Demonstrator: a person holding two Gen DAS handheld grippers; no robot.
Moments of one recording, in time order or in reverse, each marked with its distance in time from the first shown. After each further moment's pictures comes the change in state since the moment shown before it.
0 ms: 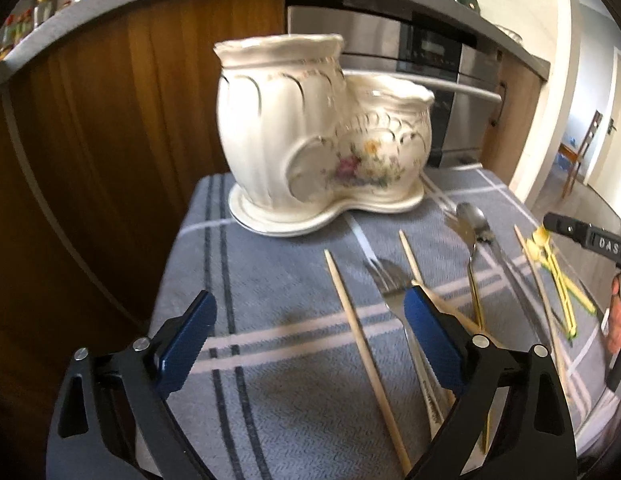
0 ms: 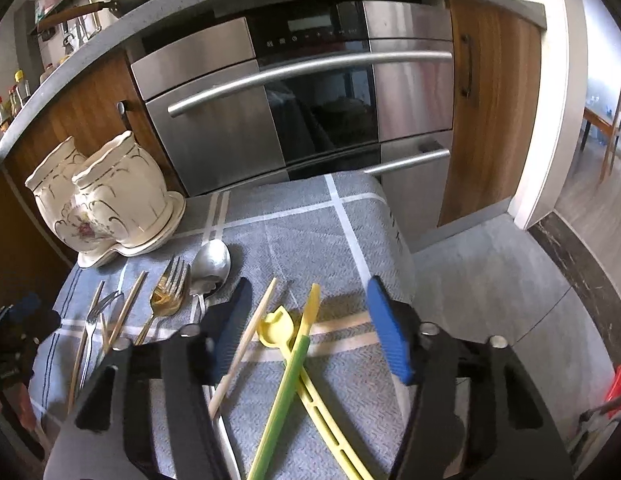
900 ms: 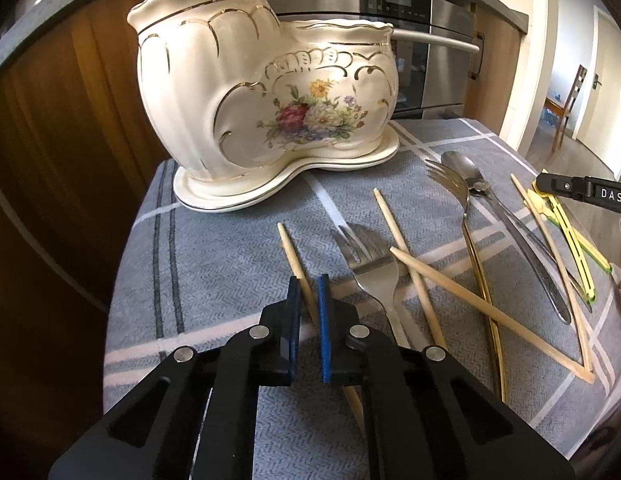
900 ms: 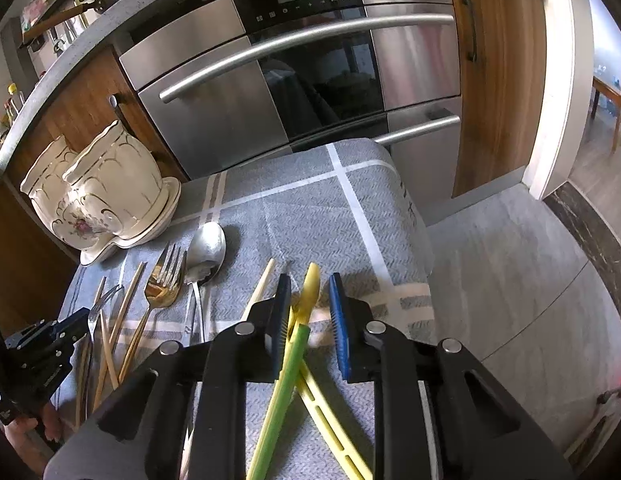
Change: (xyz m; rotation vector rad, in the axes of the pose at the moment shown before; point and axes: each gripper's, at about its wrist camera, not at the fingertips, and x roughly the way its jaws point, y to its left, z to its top) left arm 0.030 -0.028 -0.007 0.113 0.089 -0.031; right arm 0.017 -0.009 -0.003 0.059 0.076 0.073
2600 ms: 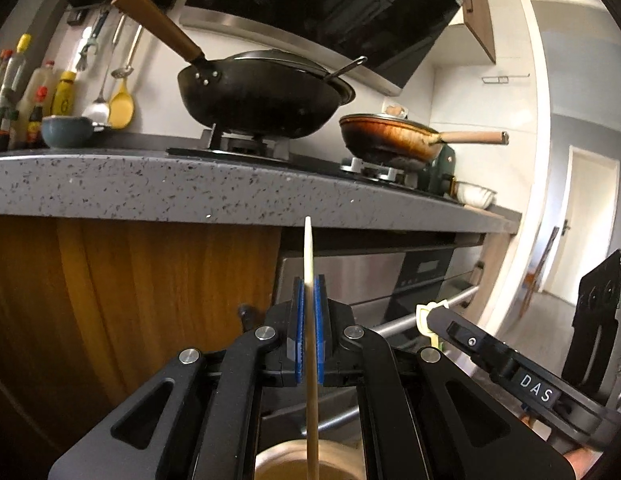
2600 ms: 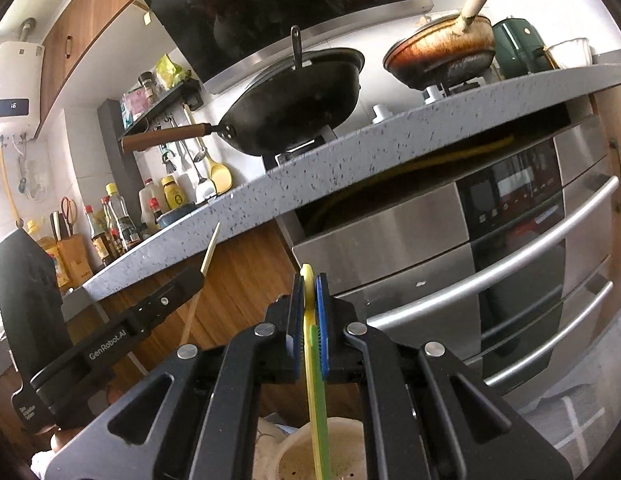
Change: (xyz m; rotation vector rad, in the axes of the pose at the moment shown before) left arm -0.038 0.097 0.207 -0.179 -0.599 -0.145; right arm 0.012 0.176 0.154 -0.053 -0.502 0.387
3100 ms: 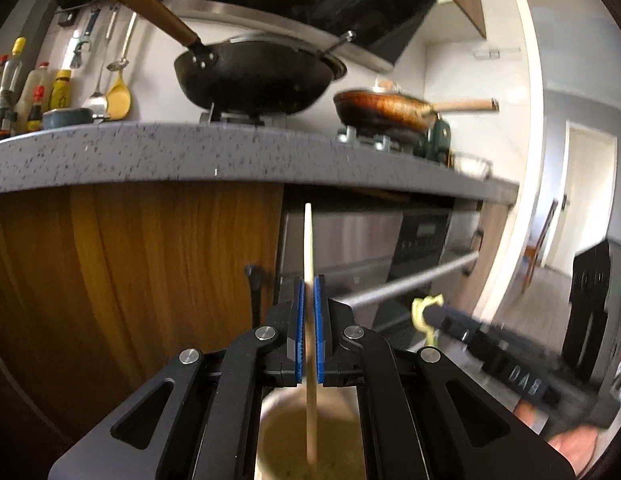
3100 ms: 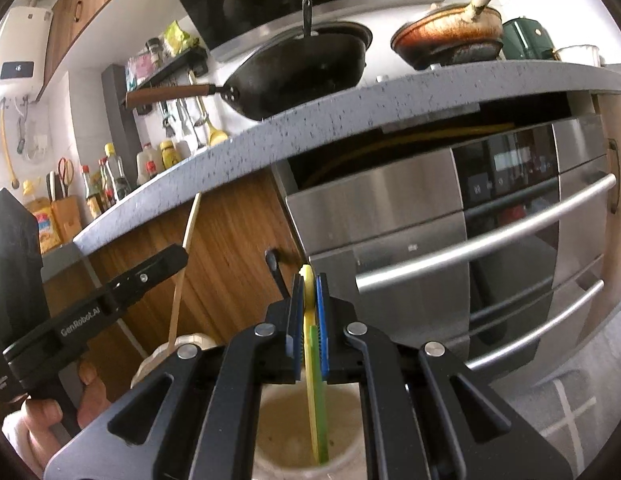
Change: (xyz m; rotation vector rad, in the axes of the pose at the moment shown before) left arm -0.020 0.003 -0.029 0.056 0.086 -0.007; right arm -0.013 -0.007 -0.031 -0.067 0.100 -0.020
